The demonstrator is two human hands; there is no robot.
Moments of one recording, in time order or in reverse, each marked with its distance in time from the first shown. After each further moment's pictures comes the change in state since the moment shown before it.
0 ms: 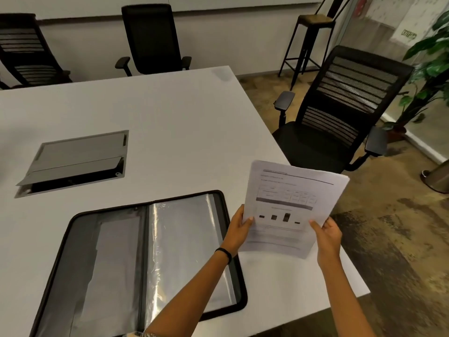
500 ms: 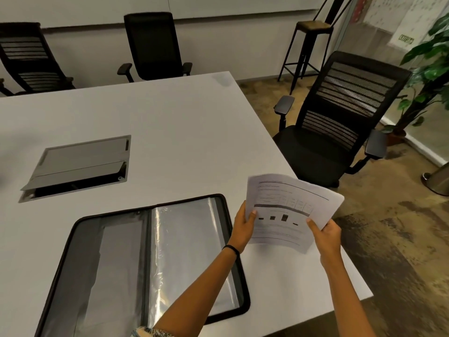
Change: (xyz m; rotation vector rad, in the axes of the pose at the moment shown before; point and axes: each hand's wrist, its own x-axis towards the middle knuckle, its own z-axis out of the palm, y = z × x) left_hand 0.008 0.017 0.008 0.005 0.089 0.097; right_hand -0.004 -0.013 0.009 -0.203 -0.059 -0.129
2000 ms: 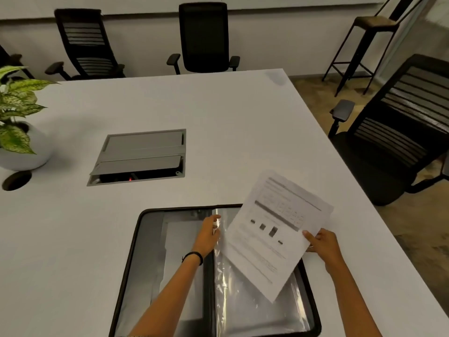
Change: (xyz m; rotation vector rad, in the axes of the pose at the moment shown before) left_hand -0.015 -0.061 -0.295 0.508 0.113 -0.213; right_hand -0.047 -0.018 0.181 -0.119 -0.329 0.255
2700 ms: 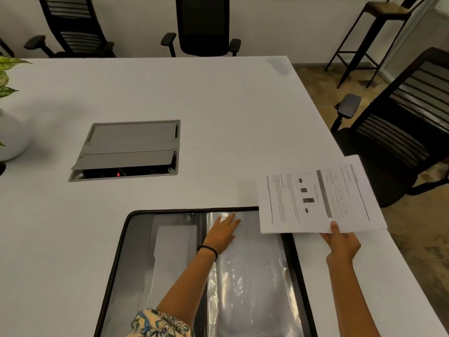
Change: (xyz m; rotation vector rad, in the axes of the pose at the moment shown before) left_hand 0.062 0.002 0.044 0.776 -0.241 0.305; right_hand 0.049 -0.017 0.000 0.462 0.570 0.040
